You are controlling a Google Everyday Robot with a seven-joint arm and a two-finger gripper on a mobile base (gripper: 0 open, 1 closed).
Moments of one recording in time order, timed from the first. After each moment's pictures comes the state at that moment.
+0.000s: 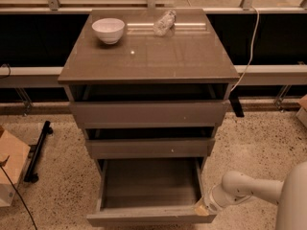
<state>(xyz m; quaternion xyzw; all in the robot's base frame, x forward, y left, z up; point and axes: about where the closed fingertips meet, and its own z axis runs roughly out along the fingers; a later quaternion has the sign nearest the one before) 0.451 -0.209 0.286 -0.44 0.87 0.20 0.11</state>
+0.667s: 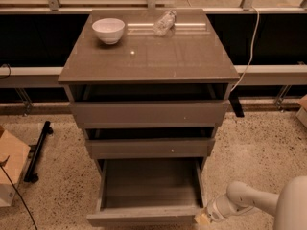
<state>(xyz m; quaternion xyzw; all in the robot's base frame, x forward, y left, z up) 0.433 -0.221 0.222 -0.38 0.88 0.26 0.10</state>
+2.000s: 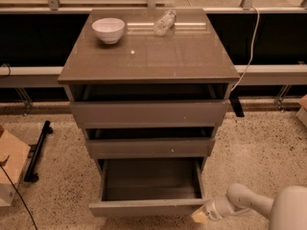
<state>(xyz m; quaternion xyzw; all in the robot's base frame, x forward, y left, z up) 0.446 -0.222 0.184 -0.34 0.88 0.29 0.12</state>
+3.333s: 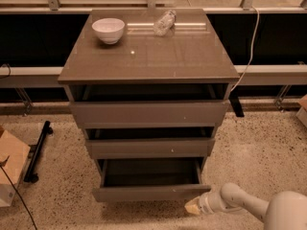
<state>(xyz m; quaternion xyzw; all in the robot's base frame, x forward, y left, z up) 0.499 -0.198 0.165 -0.34 0.87 0.28 0.20</state>
